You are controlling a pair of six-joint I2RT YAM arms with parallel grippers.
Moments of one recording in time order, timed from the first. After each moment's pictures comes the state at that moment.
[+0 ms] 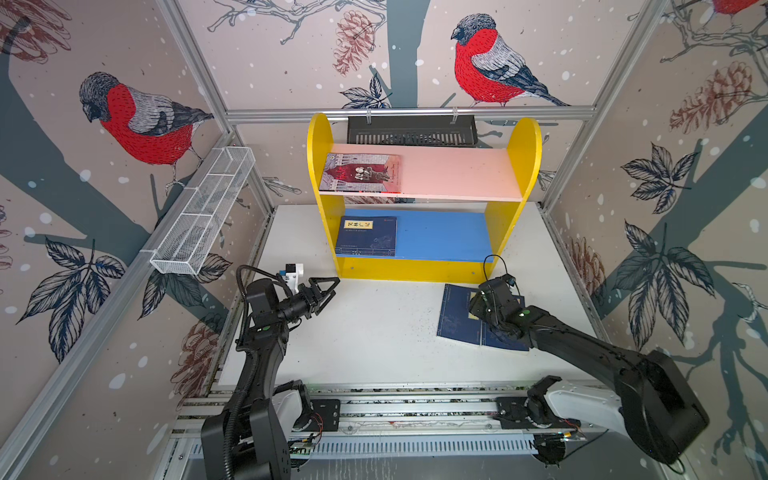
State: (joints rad) left arm 0.29 0.97 0.39 0.11 1.14 -0.88; right arm 0.51 1.23 0.54 -0.28 0.21 0.92
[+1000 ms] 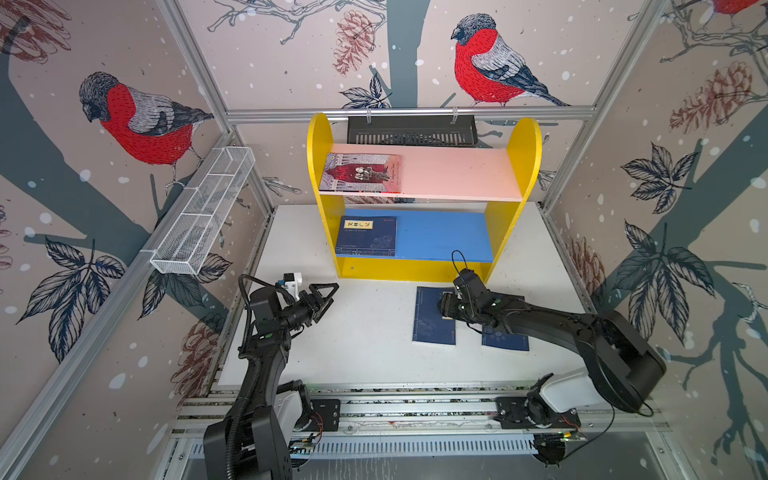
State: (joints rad) left arm 0.28 0.95 0.33 0.08 1.04 -0.87; right arm 0.70 1.47 0.67 -0.11 -0.04 0.79
